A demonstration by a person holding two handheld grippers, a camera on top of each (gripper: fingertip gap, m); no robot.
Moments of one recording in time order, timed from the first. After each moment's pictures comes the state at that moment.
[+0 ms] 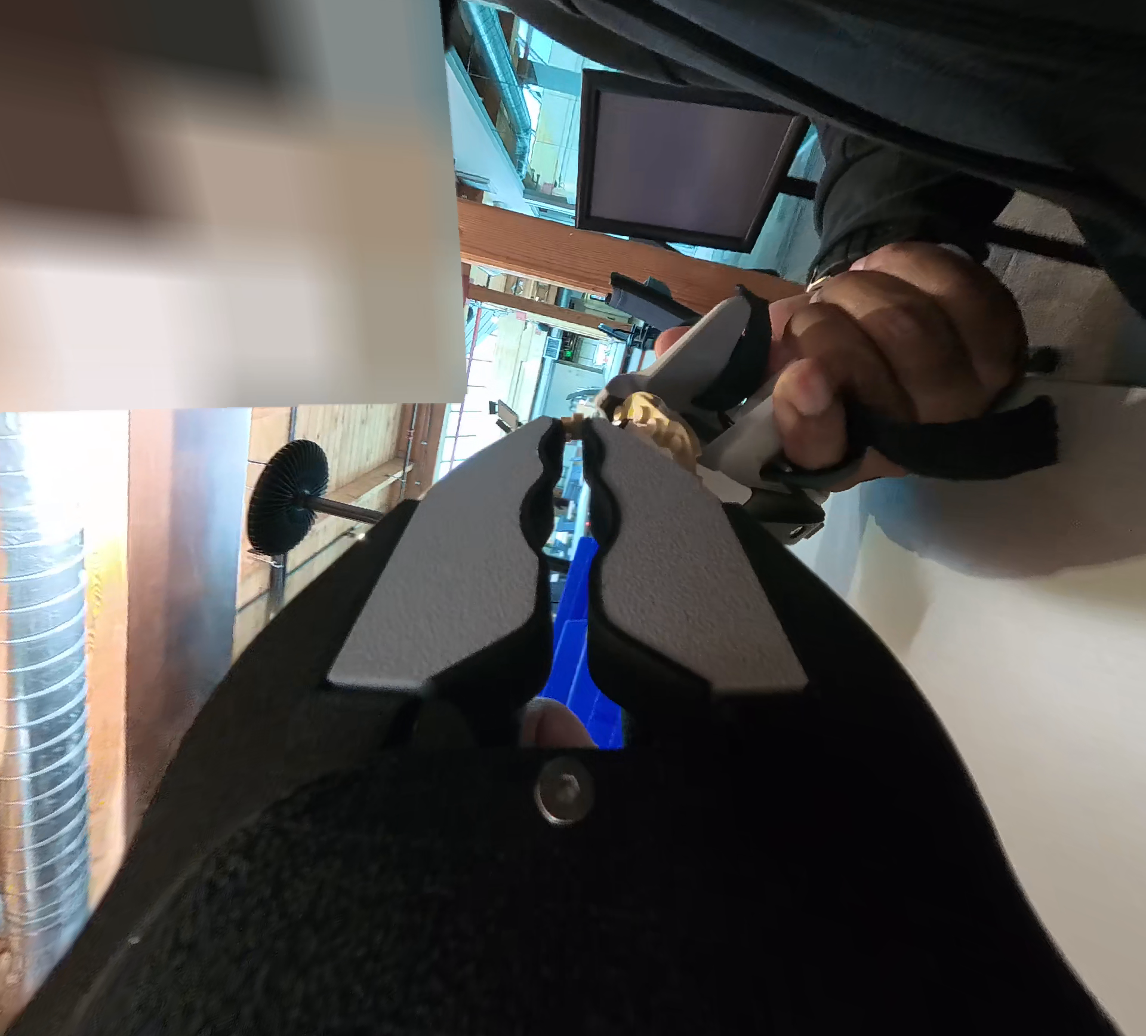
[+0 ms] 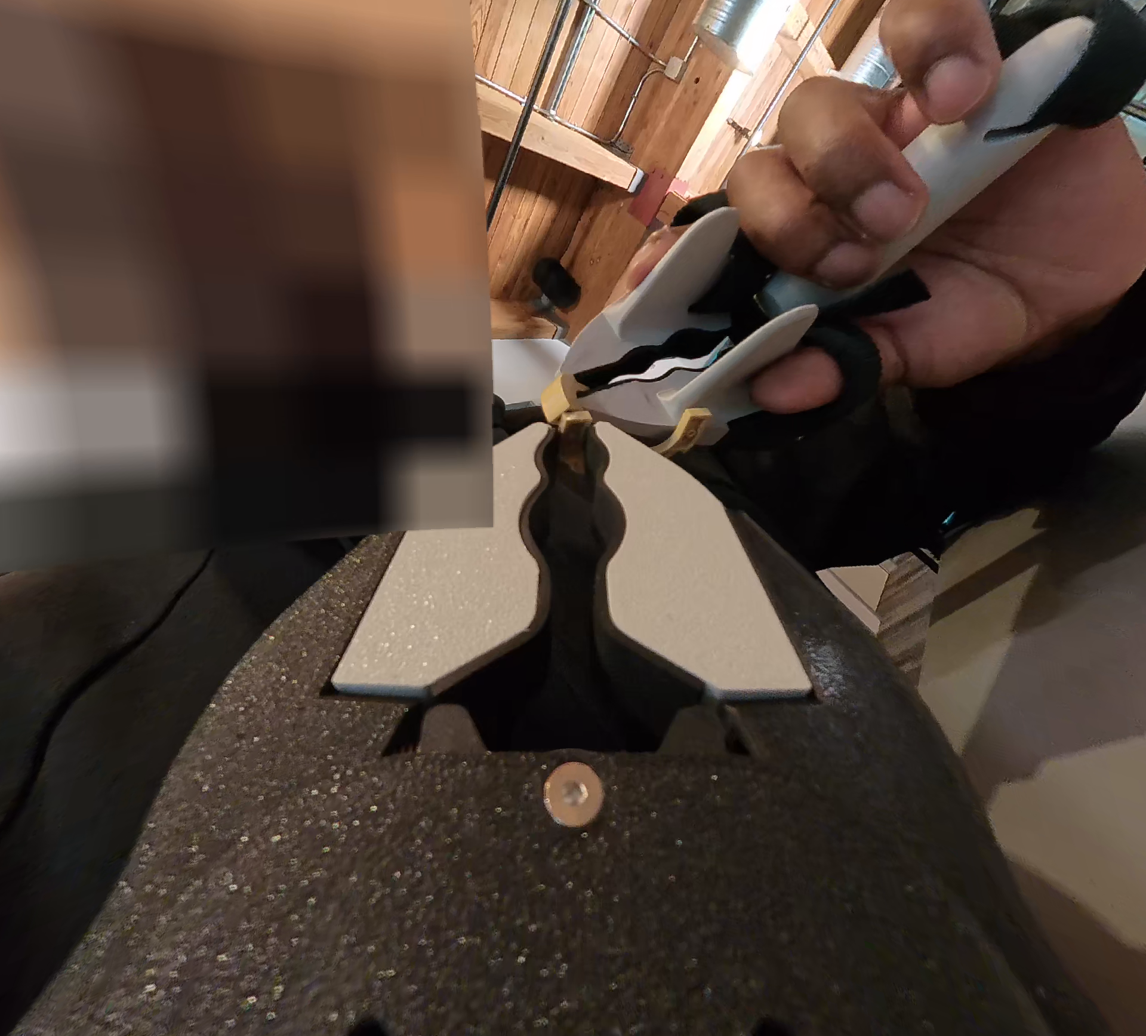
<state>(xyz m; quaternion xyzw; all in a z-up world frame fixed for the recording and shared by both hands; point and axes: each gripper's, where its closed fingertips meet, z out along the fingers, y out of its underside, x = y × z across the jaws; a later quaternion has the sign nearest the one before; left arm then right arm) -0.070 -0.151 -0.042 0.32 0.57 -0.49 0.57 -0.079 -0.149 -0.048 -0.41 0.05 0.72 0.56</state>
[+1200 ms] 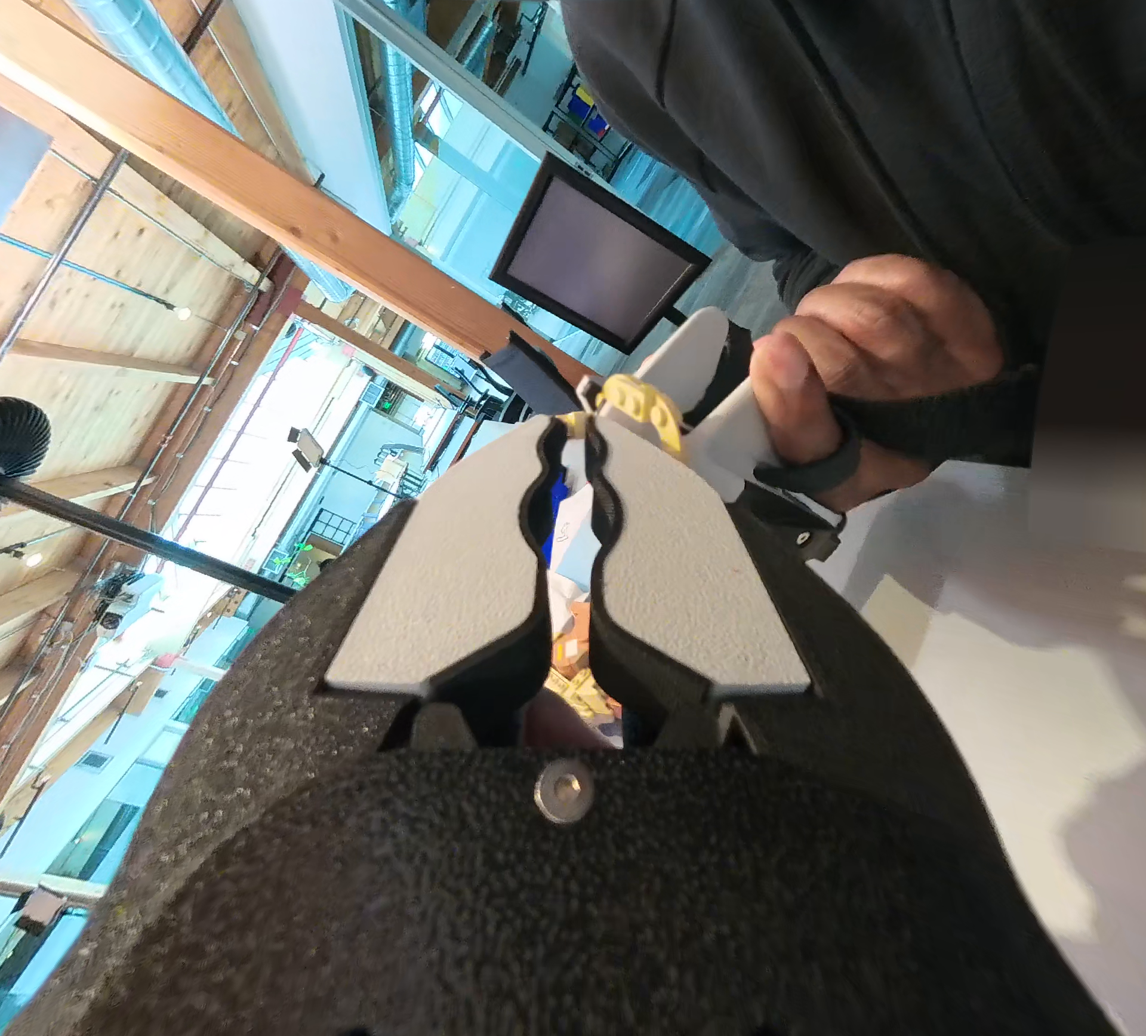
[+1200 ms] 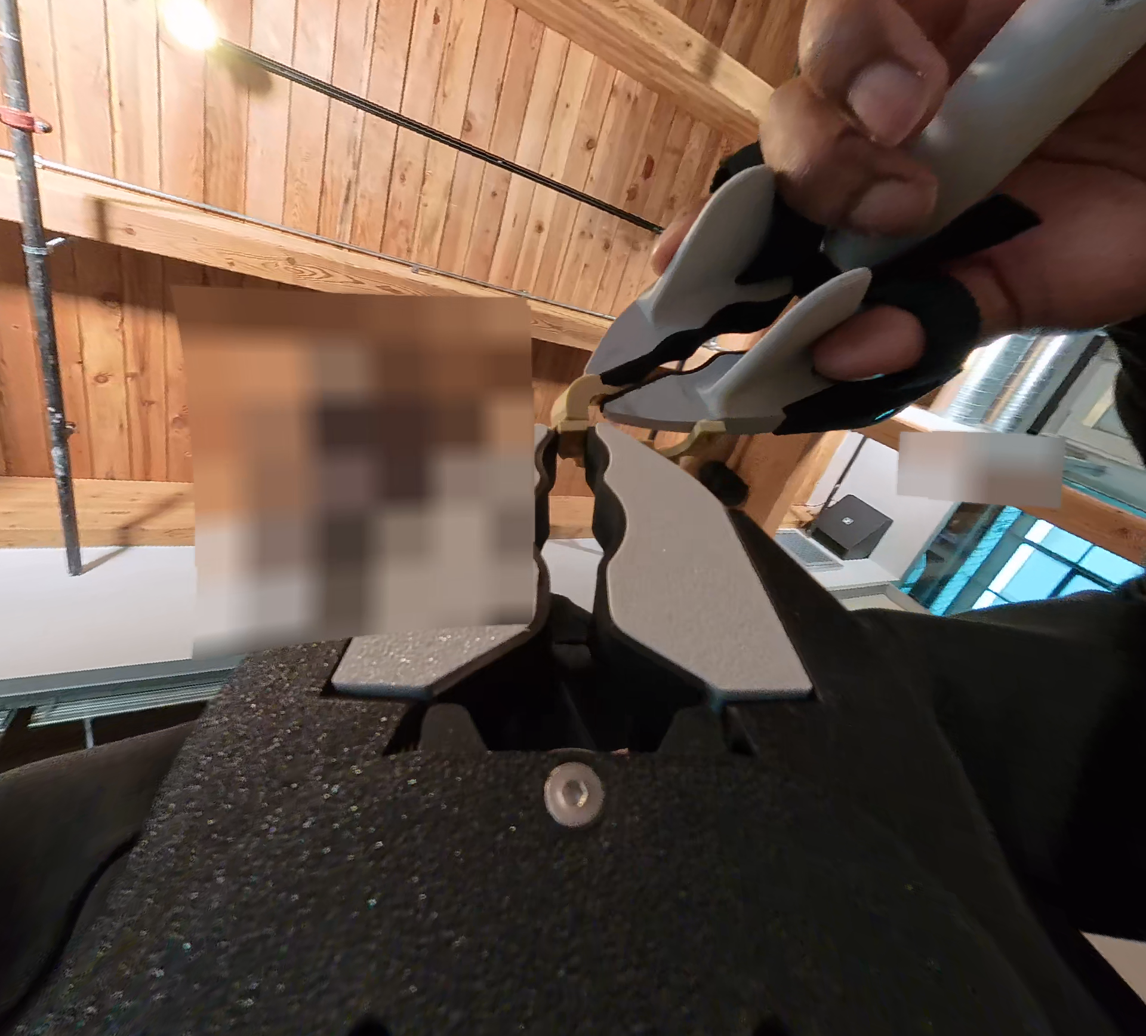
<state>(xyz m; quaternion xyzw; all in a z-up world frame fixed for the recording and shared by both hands) -0.042 -0.124 -0.003 0.29 0.64 -0.60 0.37 -0.051 -0.125 0.005 -0.17 0.14 0.79 0.57</state>
